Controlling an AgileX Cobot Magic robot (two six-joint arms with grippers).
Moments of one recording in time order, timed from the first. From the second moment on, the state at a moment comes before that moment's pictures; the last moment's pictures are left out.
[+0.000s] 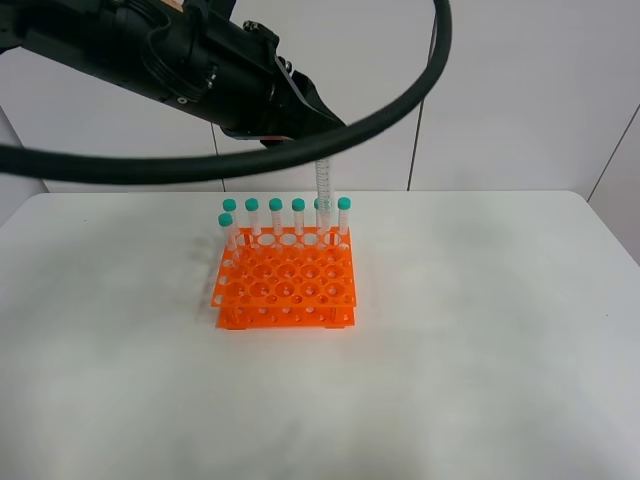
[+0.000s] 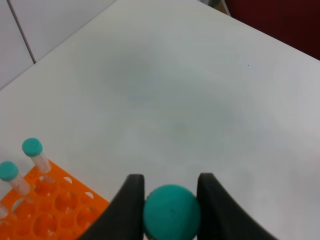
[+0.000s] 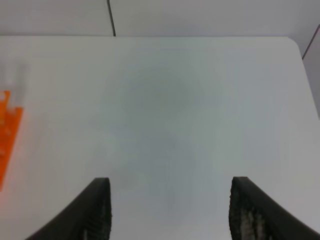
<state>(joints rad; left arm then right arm) -0.61 1.49 -1.37 -0.51 0.58 0.59 -0.13 0.76 -0.86 0.09 0.78 -0.13</state>
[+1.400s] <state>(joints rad) -0.61 1.49 -1.37 -0.52 0.59 0.59 -0.13 0.05 -0.51 0.02 1.05 -0.04</state>
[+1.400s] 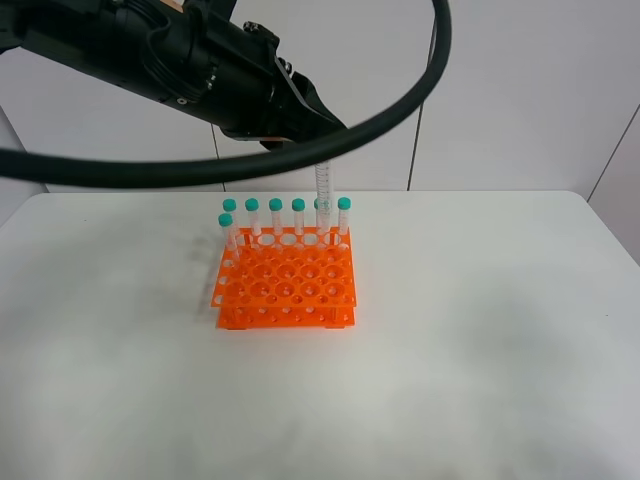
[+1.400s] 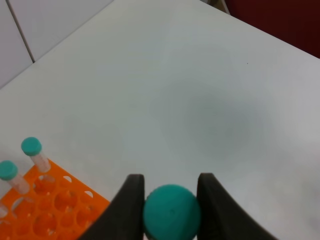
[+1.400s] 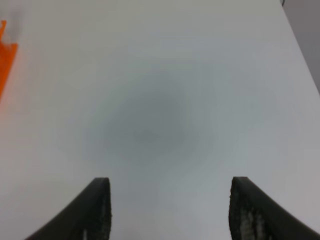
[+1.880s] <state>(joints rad) -0.61 1.49 -1.37 -0.52 0.60 0.59 -0.10 -0.01 -0.50 0.02 1.03 -0.04</state>
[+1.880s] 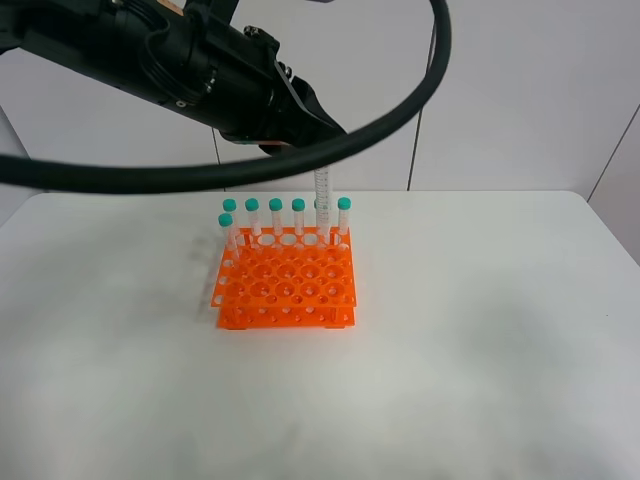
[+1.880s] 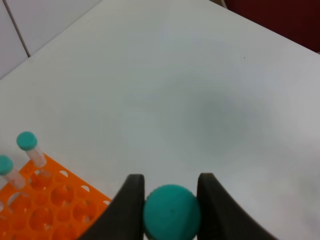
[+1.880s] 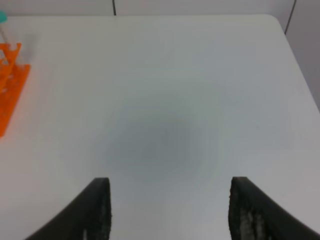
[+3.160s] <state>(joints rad) -0.61 1.49 -1.37 -0.52 0.60 0.60 -0.10 -0.01 -0.50 0.02 1.03 -0.01</state>
